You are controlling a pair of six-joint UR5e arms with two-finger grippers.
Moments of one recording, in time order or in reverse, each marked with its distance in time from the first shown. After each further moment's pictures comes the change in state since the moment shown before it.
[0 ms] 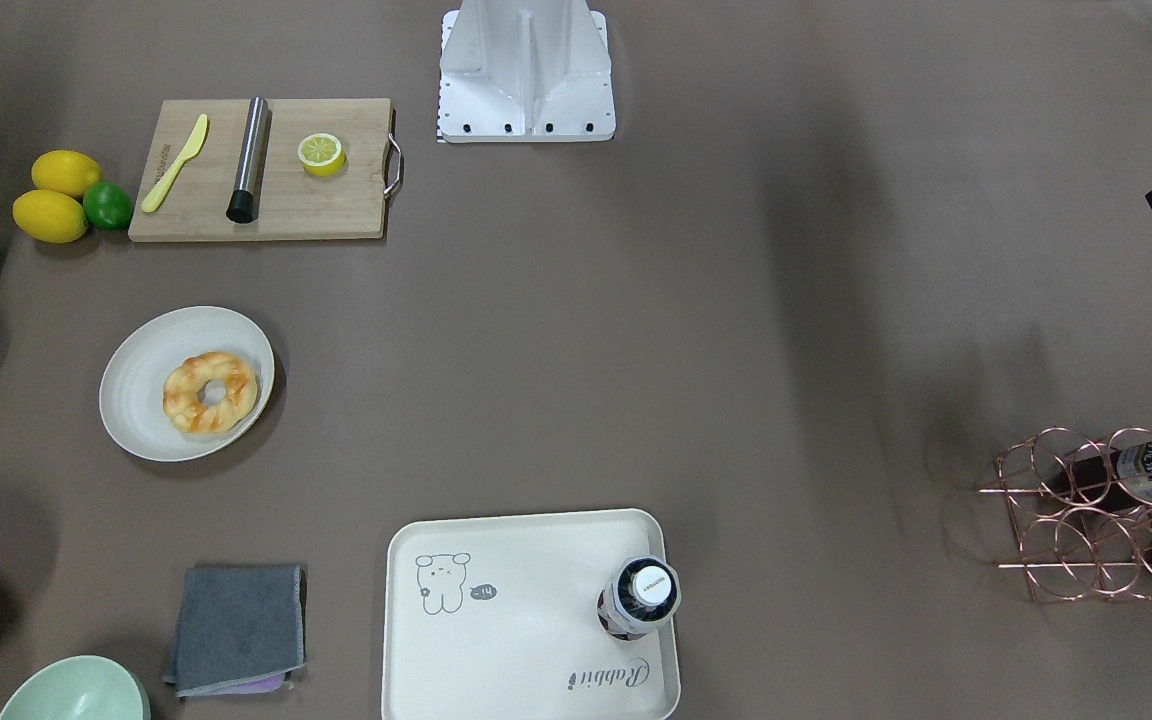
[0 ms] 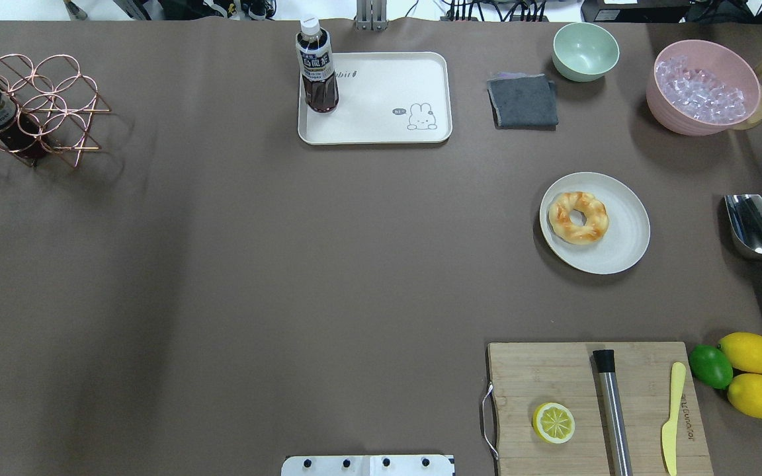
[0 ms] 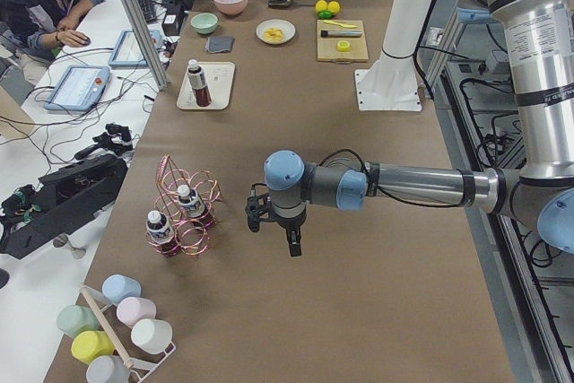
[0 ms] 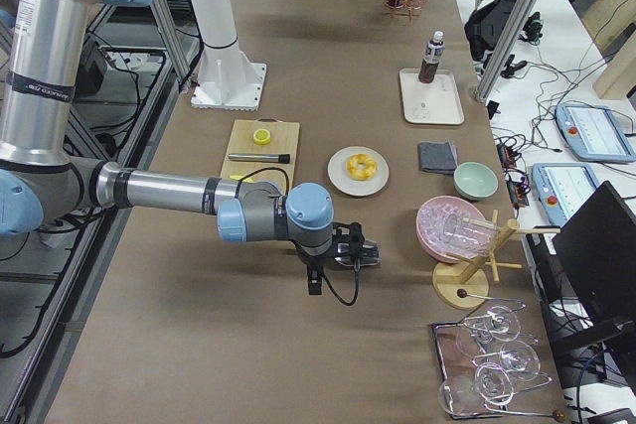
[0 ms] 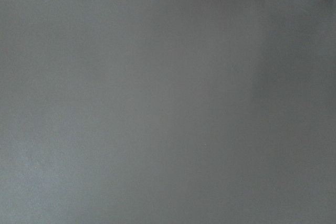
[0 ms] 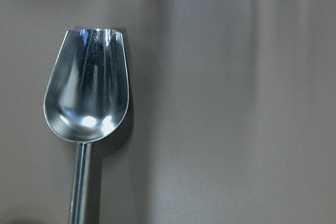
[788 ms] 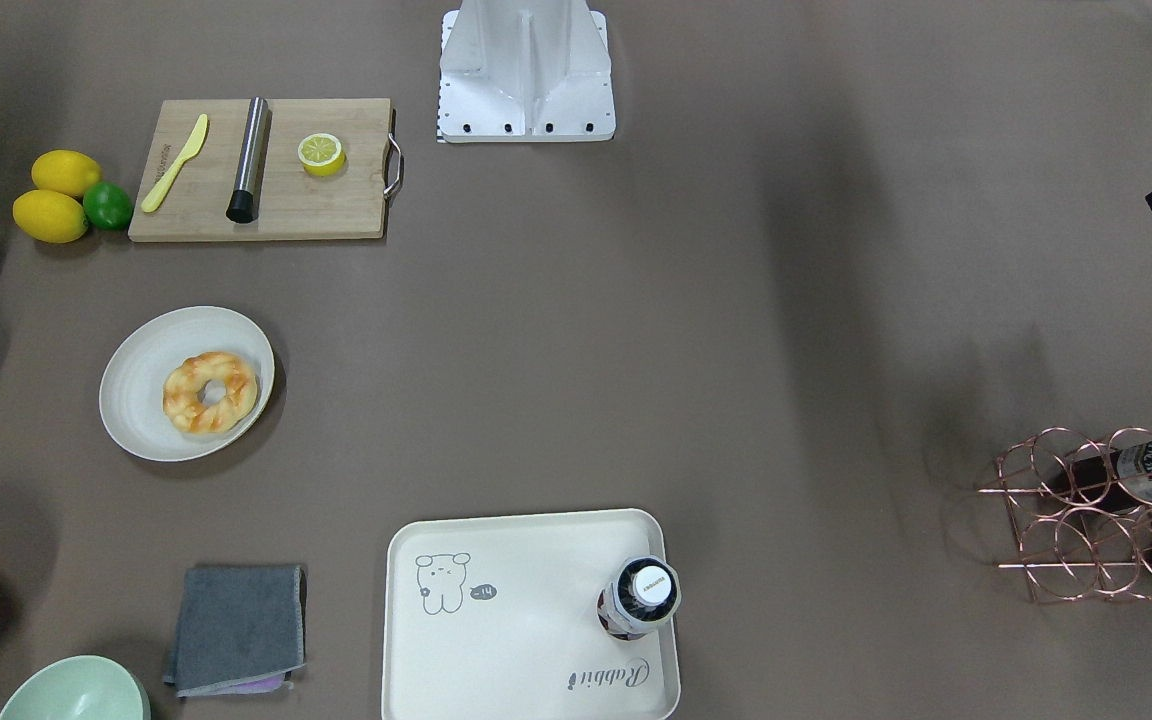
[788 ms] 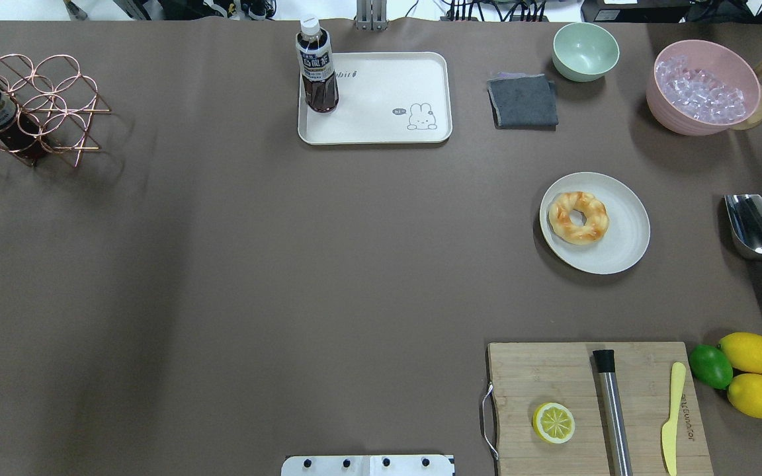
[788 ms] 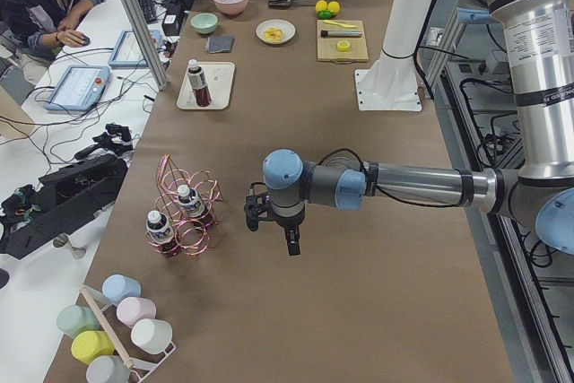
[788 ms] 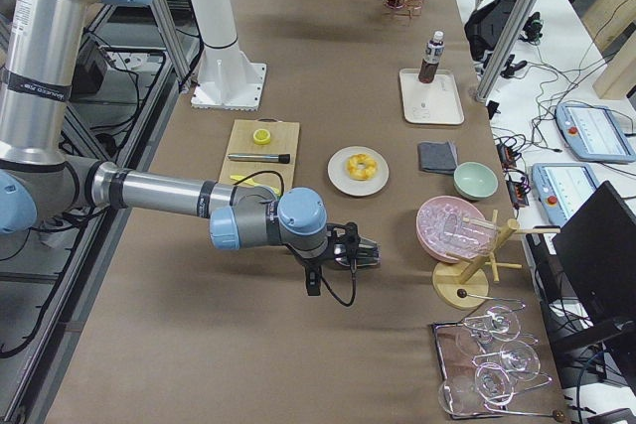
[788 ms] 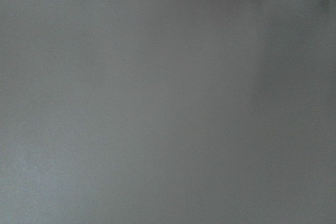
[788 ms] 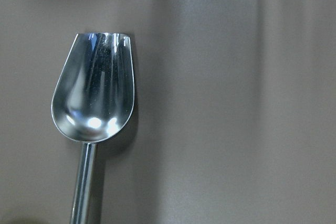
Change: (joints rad) left arm 0.000 -0.005 0.002 0.000 0.000 -0.002; right arm 0.014 -0.019 -0.013 0.075 0.027 -0.004
